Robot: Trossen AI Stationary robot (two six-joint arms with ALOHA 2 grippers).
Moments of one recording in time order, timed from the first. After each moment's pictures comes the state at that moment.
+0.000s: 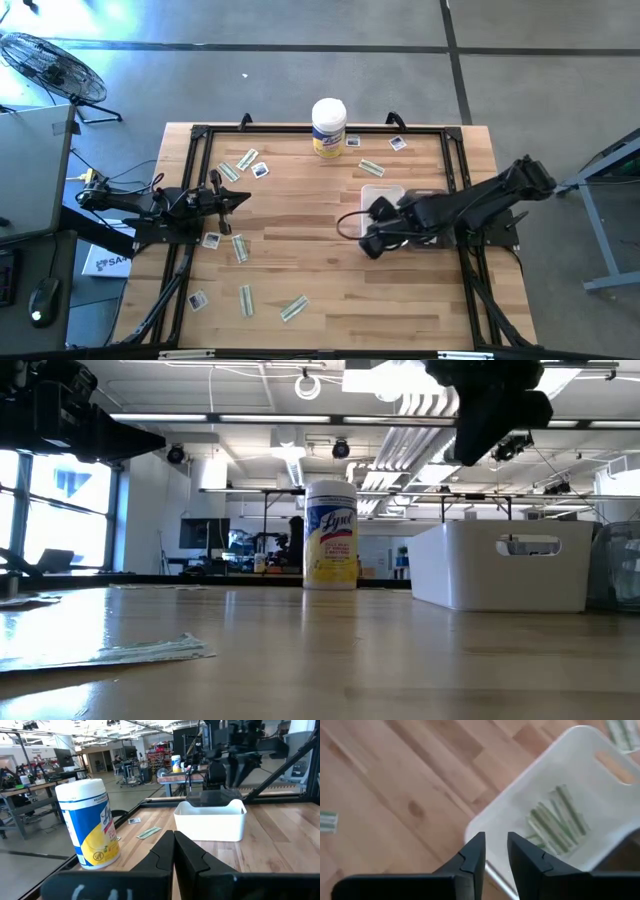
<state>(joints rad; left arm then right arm) -0.21 0.01 0.01 0.07 -0.48 0.15 0.31 1.50 1.25 -1.02 0.35 1.07</state>
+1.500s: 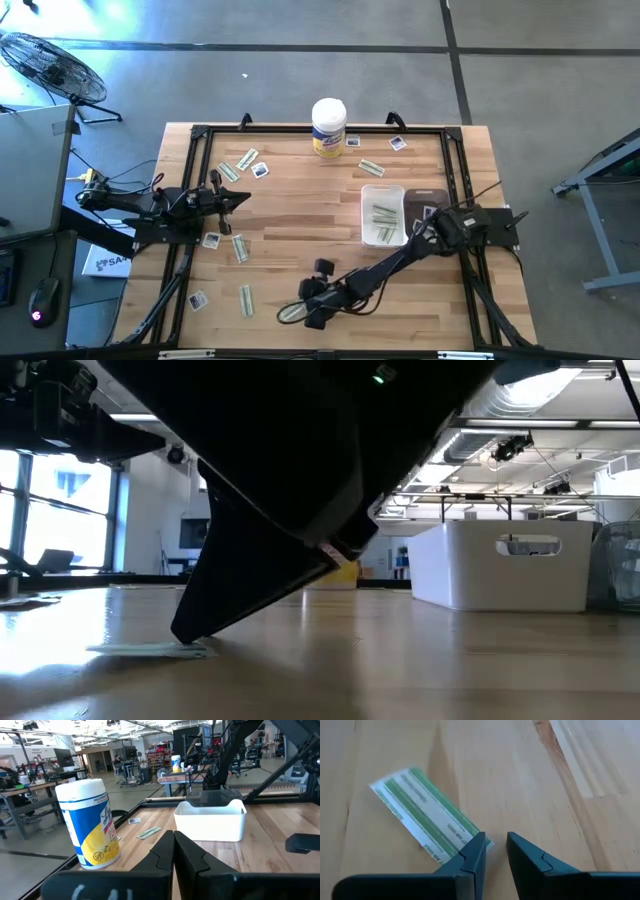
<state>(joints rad) -0.21 0.01 0.01 0.07 -0.48 0.15 0.49 2.31 1.62 -0.22 0.39 0.55</state>
